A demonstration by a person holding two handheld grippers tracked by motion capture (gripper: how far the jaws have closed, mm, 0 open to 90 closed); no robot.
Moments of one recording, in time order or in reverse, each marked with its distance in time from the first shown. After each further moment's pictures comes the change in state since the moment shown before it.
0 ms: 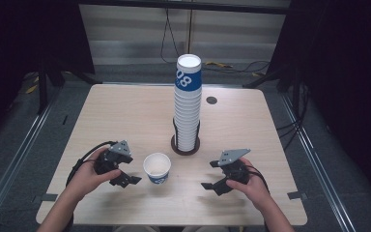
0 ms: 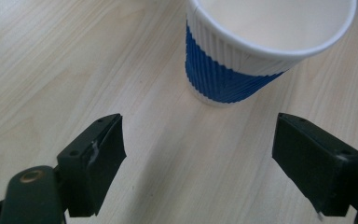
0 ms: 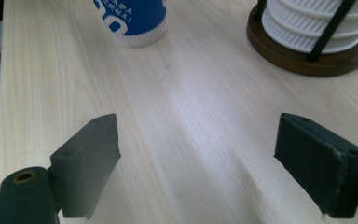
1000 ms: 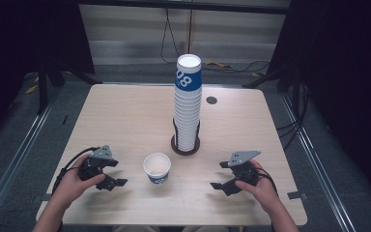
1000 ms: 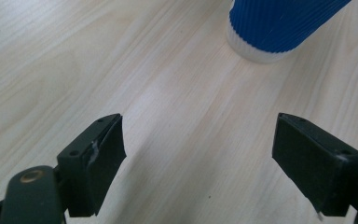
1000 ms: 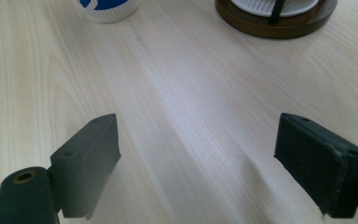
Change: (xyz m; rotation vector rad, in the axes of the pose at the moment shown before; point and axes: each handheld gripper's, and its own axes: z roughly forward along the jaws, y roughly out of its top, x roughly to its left) left arm 0.017 -0.050 -0.008 -0.051 0.057 -0.071; right arm -0.012 -0.022 -0.015 0.002 -0.053 0.036
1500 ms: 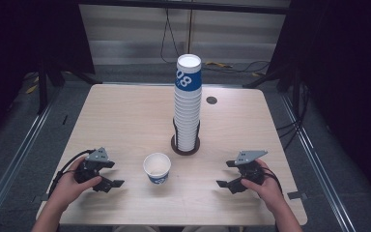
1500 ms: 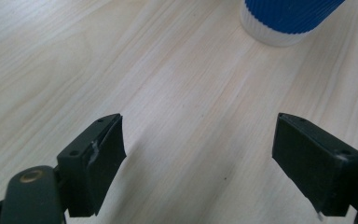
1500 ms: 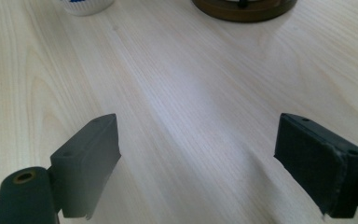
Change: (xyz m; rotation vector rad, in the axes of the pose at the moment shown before) left arm 0.005 -0.015 -0.002 -0.006 0.028 -0.004; right arm -0.013 -0.013 -0.009 -0.004 -0.032 0.035
